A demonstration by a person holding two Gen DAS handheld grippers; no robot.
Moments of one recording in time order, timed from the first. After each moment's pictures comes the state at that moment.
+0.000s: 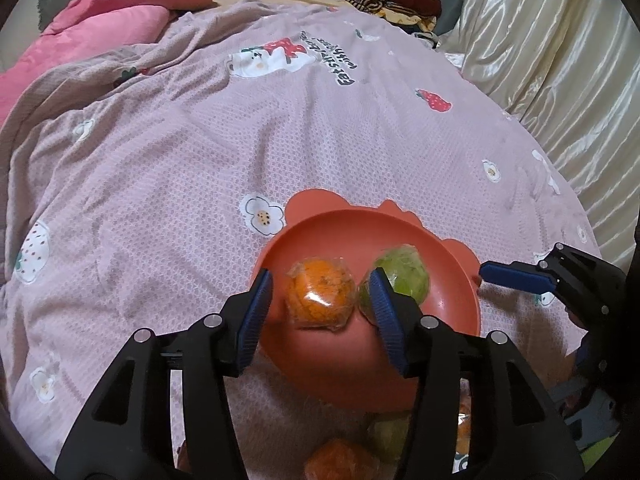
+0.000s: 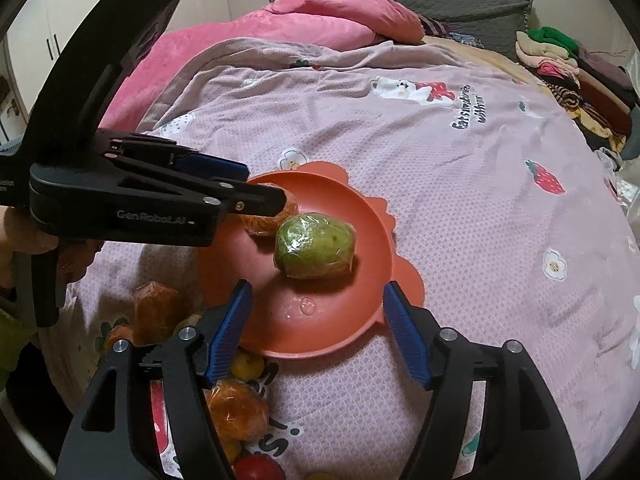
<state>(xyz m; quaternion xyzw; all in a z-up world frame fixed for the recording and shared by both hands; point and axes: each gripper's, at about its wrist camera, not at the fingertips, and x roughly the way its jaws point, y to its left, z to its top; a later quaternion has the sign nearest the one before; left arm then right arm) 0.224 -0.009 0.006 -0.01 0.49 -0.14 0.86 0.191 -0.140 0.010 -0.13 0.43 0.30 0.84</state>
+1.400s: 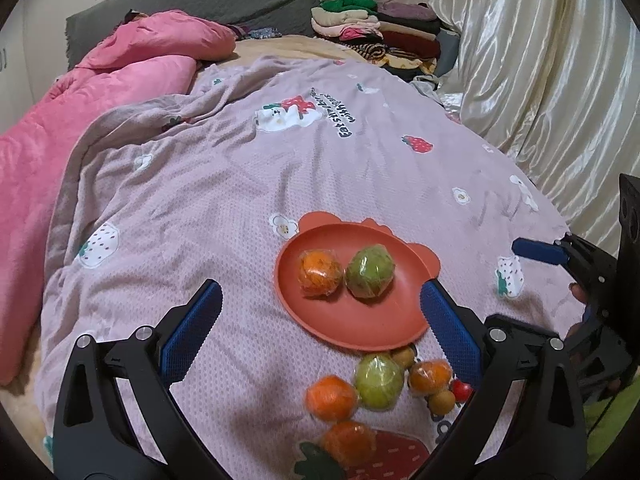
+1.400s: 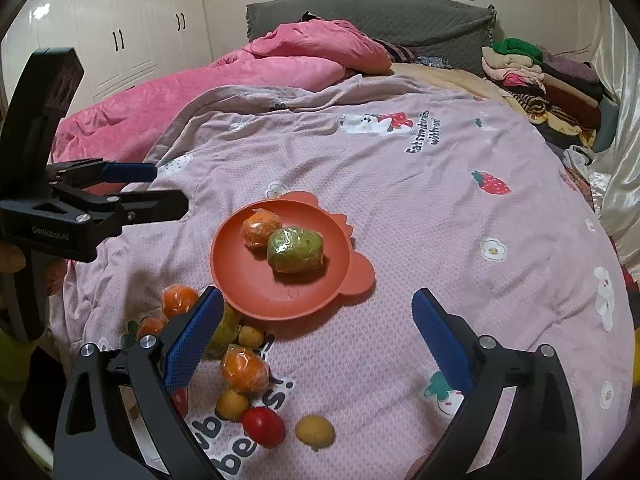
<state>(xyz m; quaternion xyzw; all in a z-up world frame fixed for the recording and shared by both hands) 0.149 0.002 0.062 -0.01 0.41 -0.11 0.91 0.146 -0.180 0.054 -0.09 0.38 0.27 0.88</state>
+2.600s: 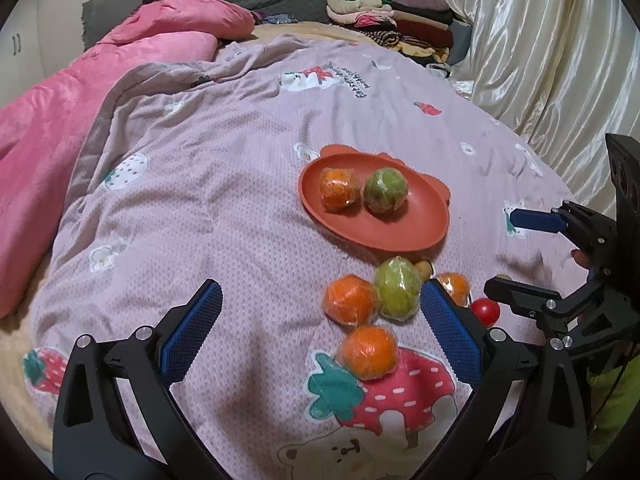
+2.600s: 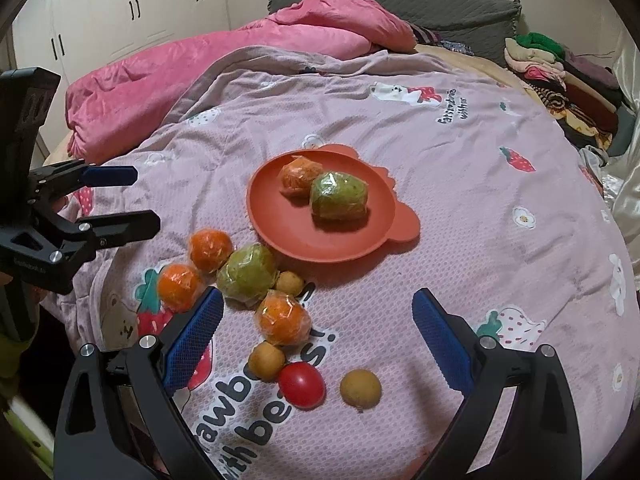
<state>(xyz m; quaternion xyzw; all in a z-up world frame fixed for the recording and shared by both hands) 0.084 0.019 0.029 -0.01 0.43 -0.09 0.90 0.114 -0.157 0.028 -0.13 0.42 0.29 0.85</state>
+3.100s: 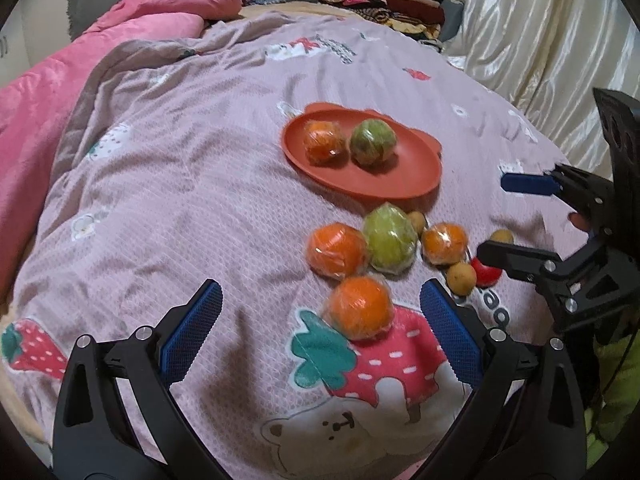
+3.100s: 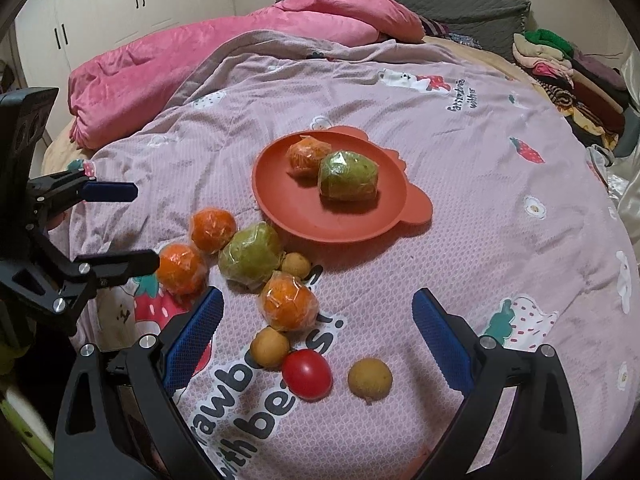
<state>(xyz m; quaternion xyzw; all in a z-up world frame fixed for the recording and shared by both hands) 0.071 0.009 0.004 0.00 0.46 -0.11 0.88 0.112 -0.155 0.016 -0.14 0.43 0.30 0.84</state>
